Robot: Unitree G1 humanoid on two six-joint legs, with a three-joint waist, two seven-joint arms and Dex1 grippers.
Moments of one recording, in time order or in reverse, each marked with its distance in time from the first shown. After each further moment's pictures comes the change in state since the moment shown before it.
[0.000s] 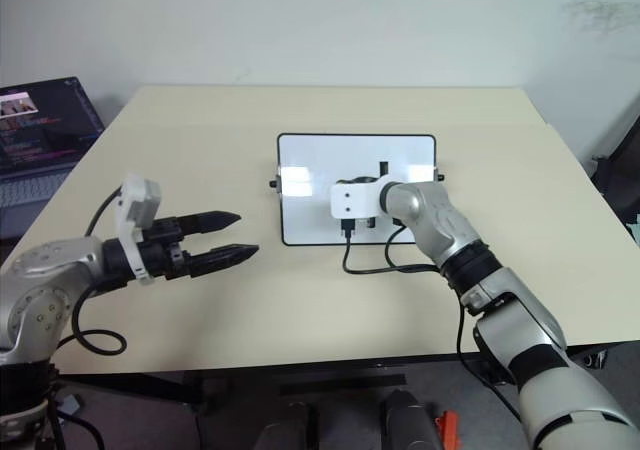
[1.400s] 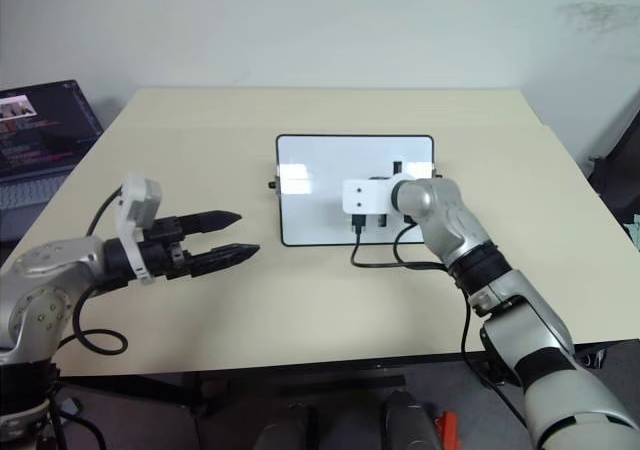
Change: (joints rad) left arm -0.003 -0.005 0.000 -0.001 0.000 0.000 -0.001; right arm 0.001 -0.030 -0.044 -0.049 0.000 0.088 0.069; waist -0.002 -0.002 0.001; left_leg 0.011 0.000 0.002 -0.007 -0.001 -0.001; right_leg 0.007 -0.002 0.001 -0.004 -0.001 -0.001
